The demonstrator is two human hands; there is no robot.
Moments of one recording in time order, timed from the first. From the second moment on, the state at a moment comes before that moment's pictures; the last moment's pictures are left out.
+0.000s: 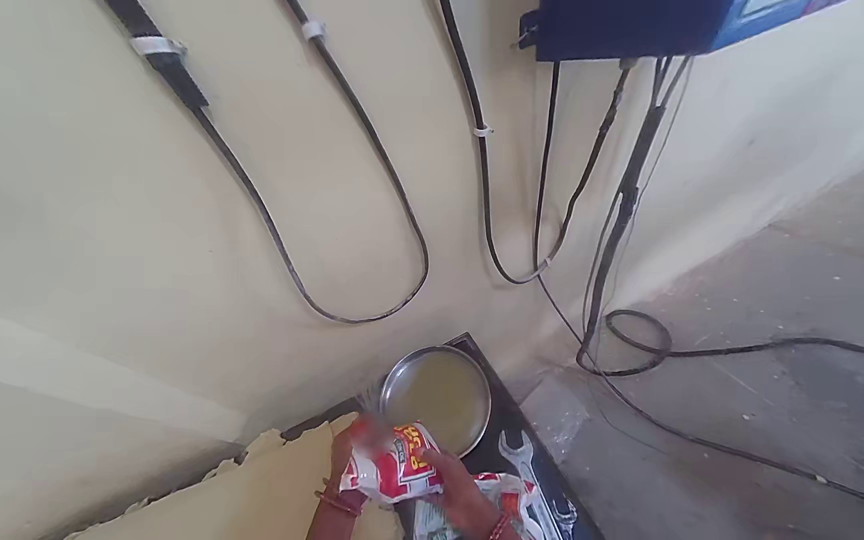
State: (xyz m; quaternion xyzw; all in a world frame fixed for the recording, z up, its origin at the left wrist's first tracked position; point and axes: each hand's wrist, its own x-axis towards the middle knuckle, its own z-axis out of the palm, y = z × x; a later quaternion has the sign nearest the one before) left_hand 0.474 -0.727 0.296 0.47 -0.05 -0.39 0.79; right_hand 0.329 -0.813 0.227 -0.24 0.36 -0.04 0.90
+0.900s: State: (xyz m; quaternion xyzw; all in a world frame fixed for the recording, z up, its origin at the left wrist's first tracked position) left_hand 0.481 -0.659 0.268 0.33 -0.25 -0.43 0.80; right_hand 0.339 -0.839 0.238 -0.37 0.27 0.03 0.89
